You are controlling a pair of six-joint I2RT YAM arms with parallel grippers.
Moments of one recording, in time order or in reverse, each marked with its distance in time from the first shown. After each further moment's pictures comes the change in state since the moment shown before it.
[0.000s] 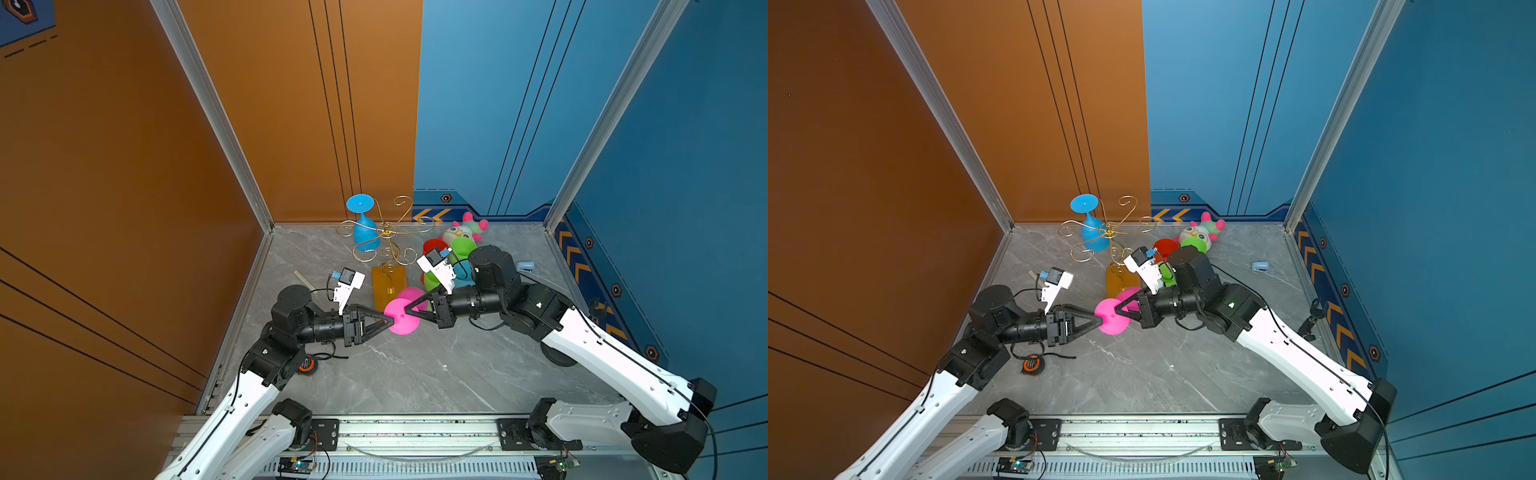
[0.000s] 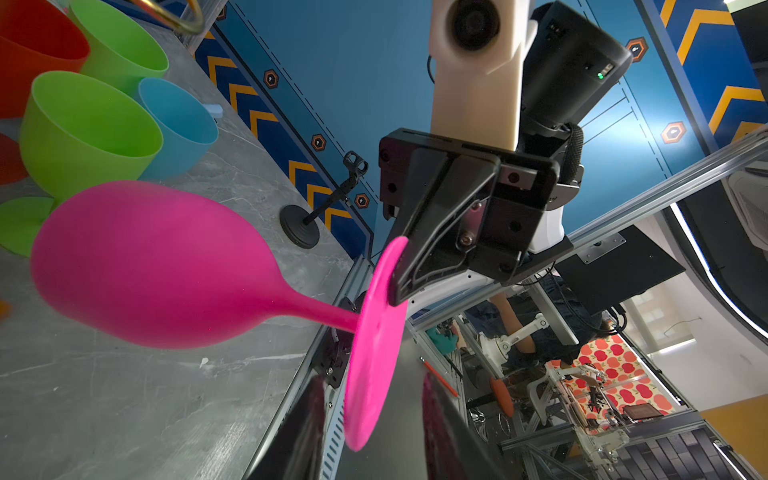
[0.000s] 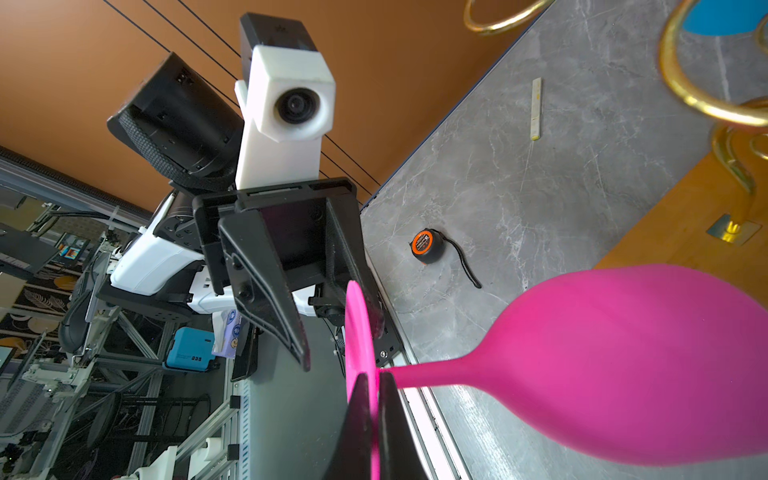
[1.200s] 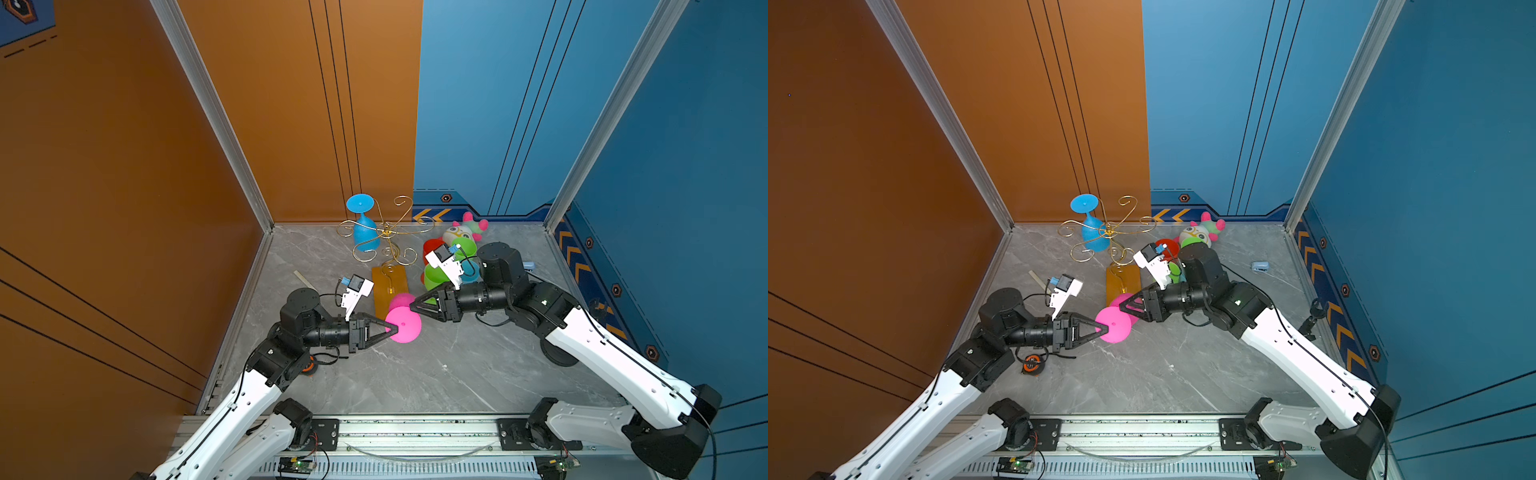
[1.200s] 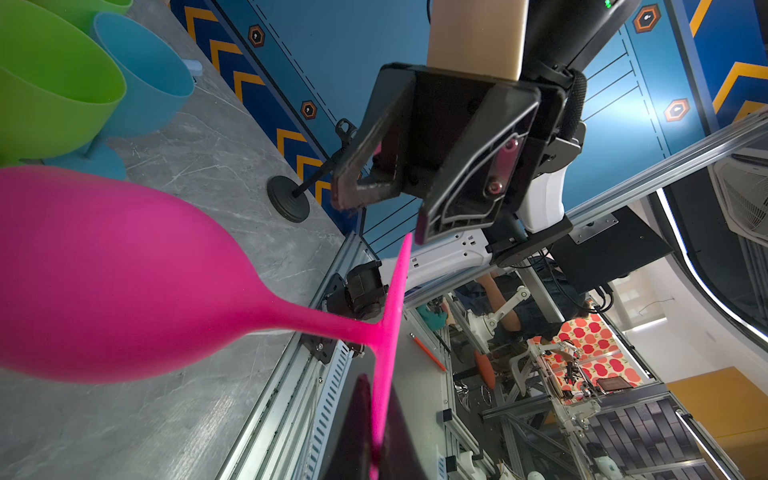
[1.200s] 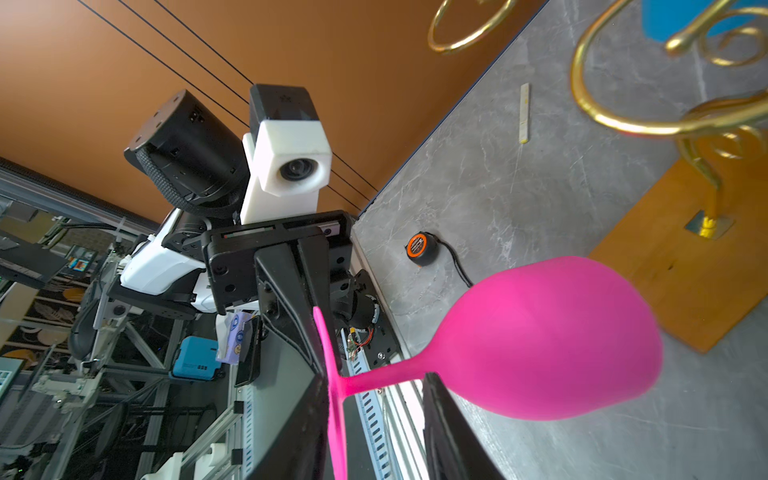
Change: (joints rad) left arm -0.076 -0.002 -0.024 -0.033 -0.010 0.029; right arm -0.098 -0.042 -0.026 -0.012 -0.063 0.001
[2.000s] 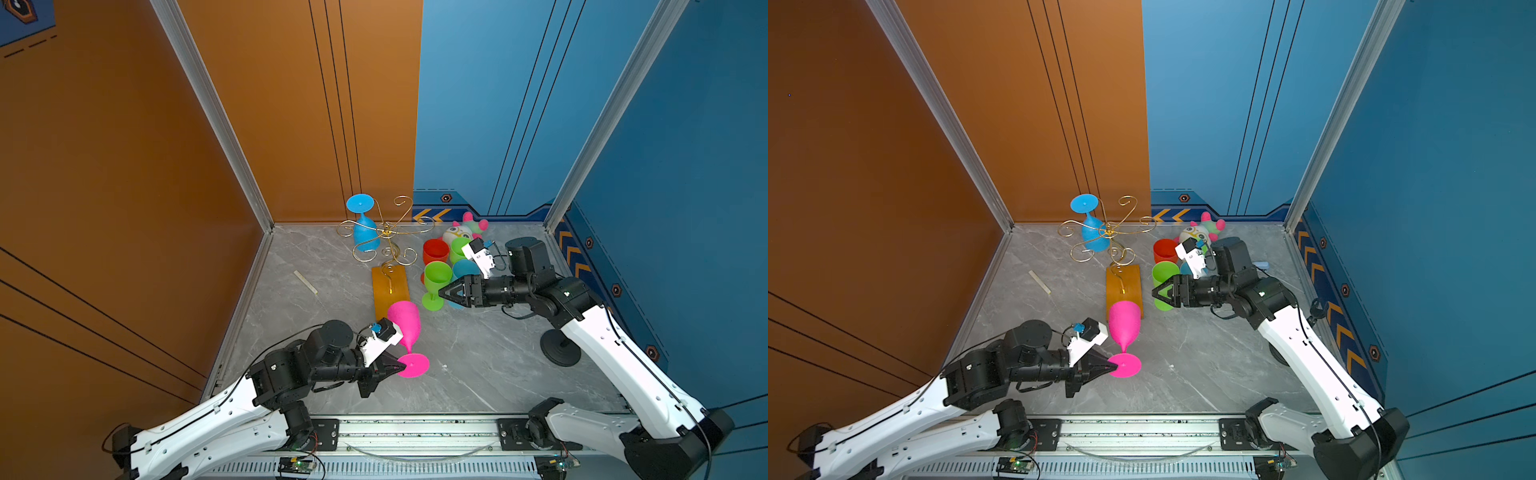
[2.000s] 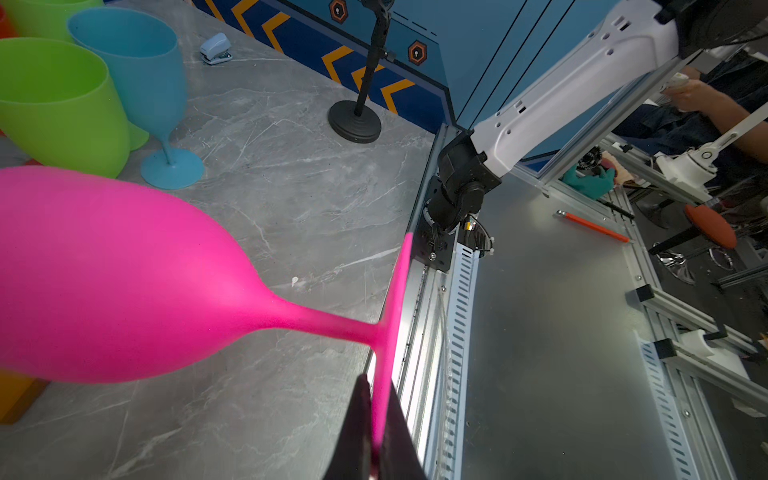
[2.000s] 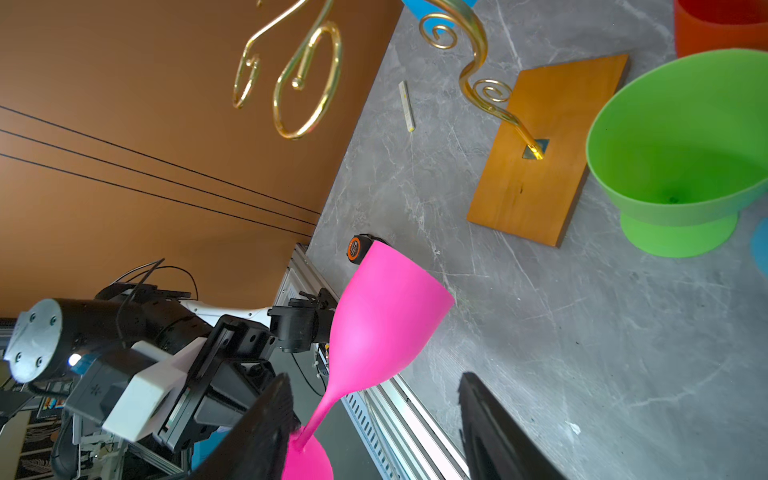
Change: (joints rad) left arm -0.542 -0.027 0.051 -0.368 -0.647 0.581; right arm -0.251 -0.014 -0.024 -0.200 -0.005 0.048
